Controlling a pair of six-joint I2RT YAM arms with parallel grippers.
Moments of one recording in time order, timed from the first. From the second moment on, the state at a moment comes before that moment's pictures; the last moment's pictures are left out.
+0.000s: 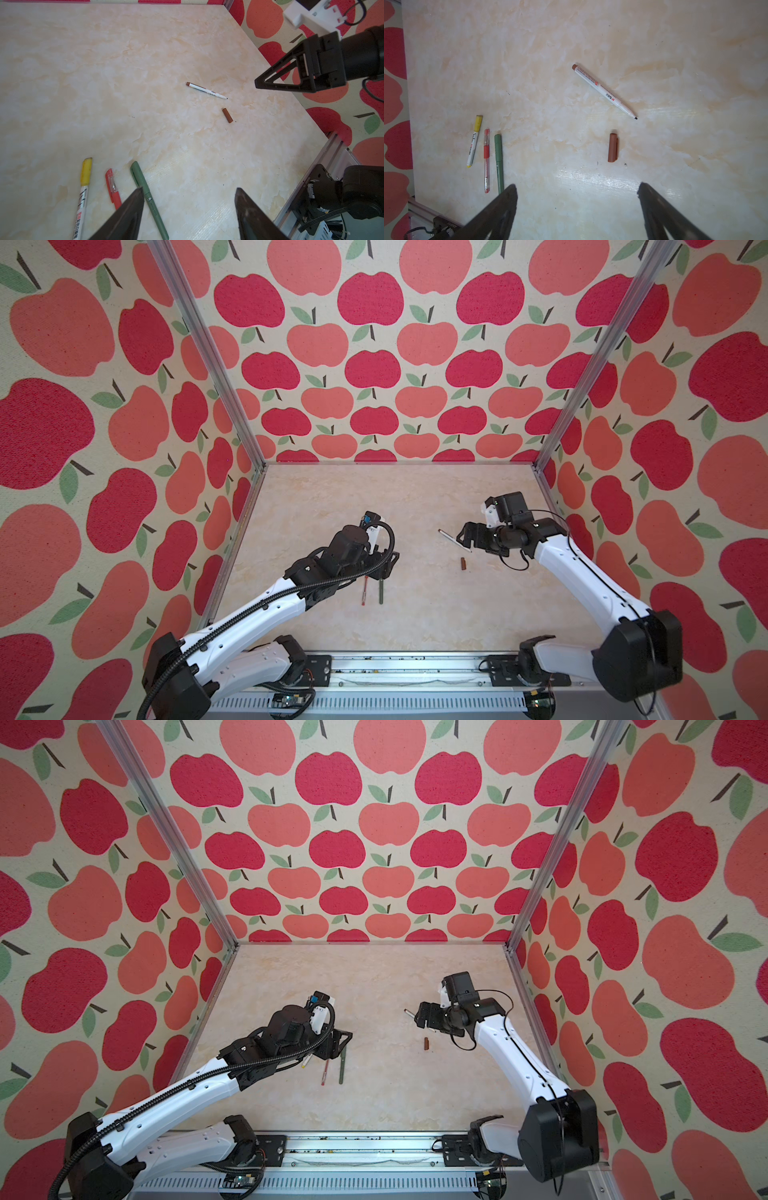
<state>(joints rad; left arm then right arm) -0.80 1.04 0.81 -0.39 0.03 -0.36 0.36 1.35 1.07 -0.78 -0.24 0.39</state>
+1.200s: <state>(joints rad) -0.65 0.89 0.72 -0.39 0.31 -0.27 0.41 2.03 1.45 -0.92 -0.08 -0.06</state>
